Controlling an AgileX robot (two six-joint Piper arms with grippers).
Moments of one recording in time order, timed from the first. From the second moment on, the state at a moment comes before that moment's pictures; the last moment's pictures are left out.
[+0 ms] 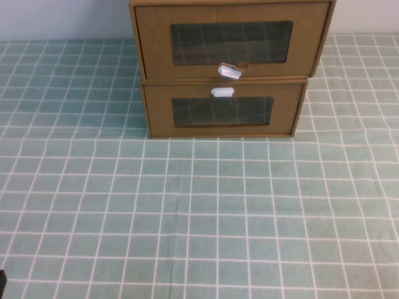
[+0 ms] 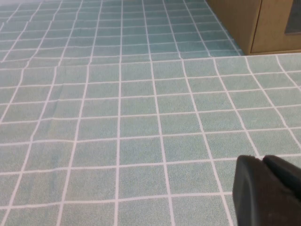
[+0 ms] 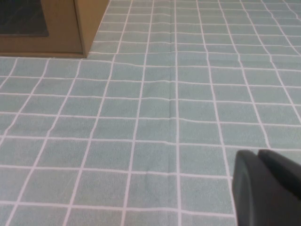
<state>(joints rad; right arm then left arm) 0.05 -0.01 0.03 0.07 0.37 -0.02 -0.12 -0.01 0.03 -0.04 0.36 0.07</state>
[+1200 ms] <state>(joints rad) 0.05 -0.01 0.03 0.07 0.28 -0.02 -0.12 -0.01 0.03 -0.04 0.32 0.07</state>
